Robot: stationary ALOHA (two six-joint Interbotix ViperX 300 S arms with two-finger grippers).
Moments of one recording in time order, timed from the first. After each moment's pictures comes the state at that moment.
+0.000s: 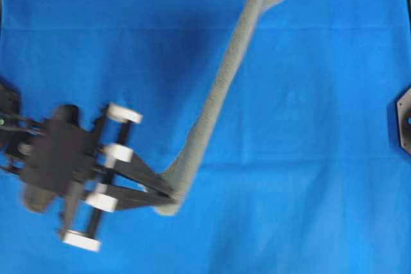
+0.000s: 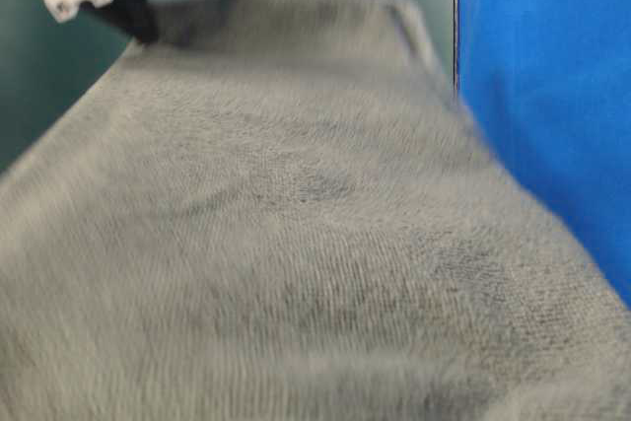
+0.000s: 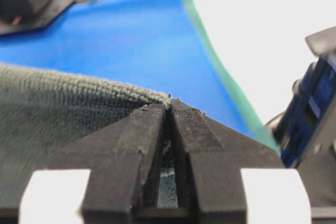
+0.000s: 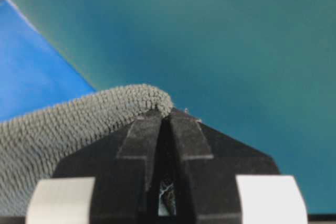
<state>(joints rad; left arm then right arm) -0.35 -0.31 0.52 -0.03 0.08 0.01 -0.52 -0.43 0.55 -0.92 0.35 0.98</state>
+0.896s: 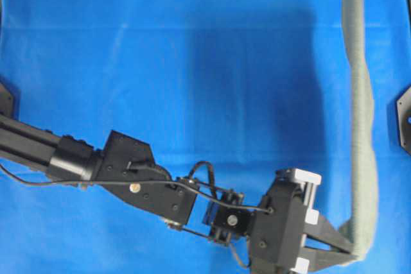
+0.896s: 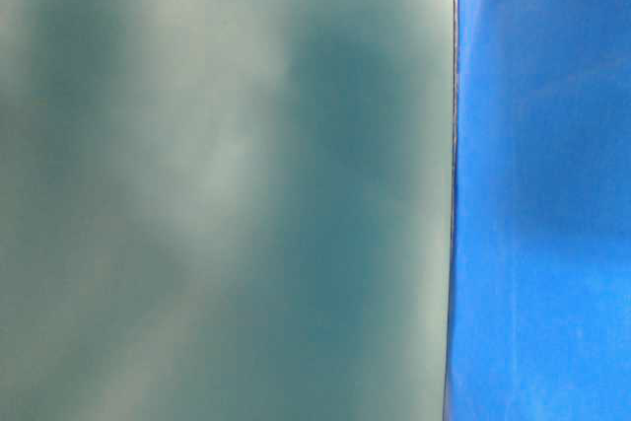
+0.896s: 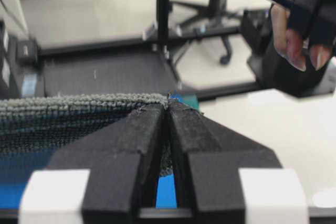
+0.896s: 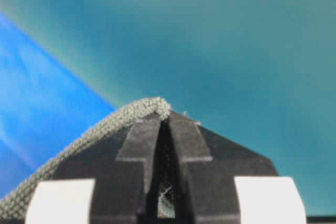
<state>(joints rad) -0.36 0.38 -0.16 -0.05 -0.03 -0.02 -0.51 -0.61 0.73 -0.89 0.54 0.91</state>
